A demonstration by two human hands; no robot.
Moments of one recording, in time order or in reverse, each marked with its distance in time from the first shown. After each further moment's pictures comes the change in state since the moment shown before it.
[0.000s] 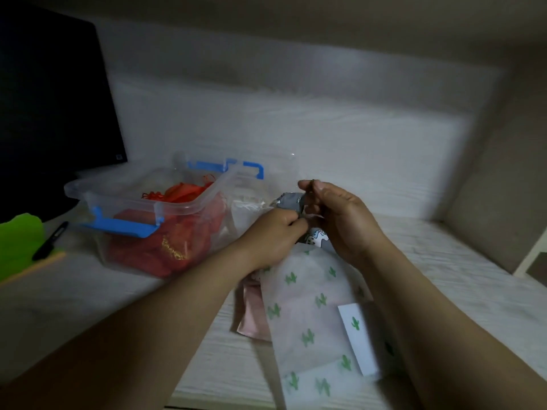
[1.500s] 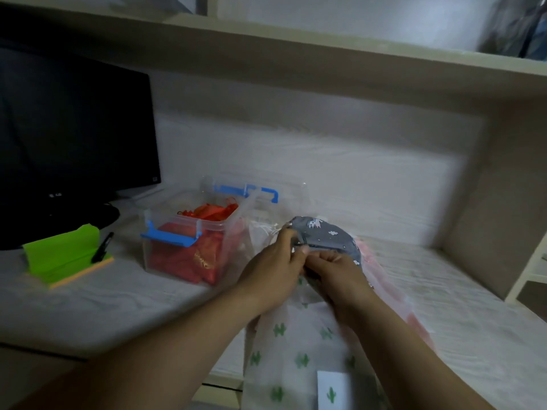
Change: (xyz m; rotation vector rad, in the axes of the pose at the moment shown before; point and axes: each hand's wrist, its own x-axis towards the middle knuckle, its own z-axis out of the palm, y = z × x) left_hand -0.078 0.031 -0.012 0.210 0.129 -0.010; right_hand -0.068 0.024 0.035 -0.133 0.055 0.110
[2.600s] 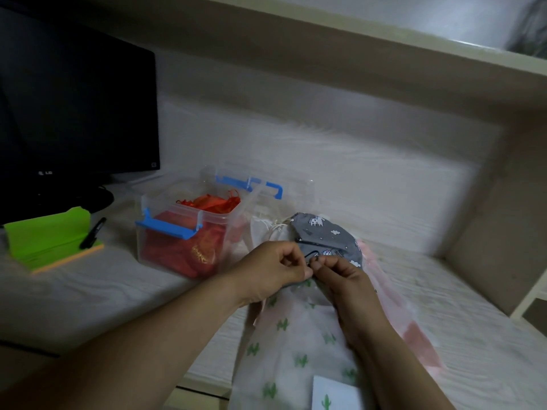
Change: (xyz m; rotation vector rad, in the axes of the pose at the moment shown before) left_hand 0.016 -0.039 0.002 -0.476 -0.166 0.006; right_hand -0.005 0.013 -0.007 0.133 0.110 -0.030
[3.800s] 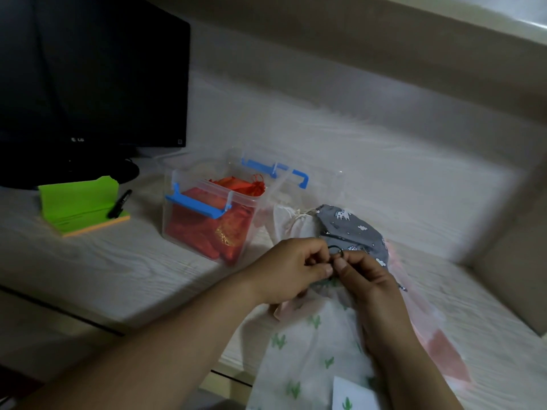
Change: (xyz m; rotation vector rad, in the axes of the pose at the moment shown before) left_hand -0.013 -0.013 0.004 -0.004 -0.003 0.085; right_hand -0.010 0.005 0.000 -0.143 -0.093 -0.155
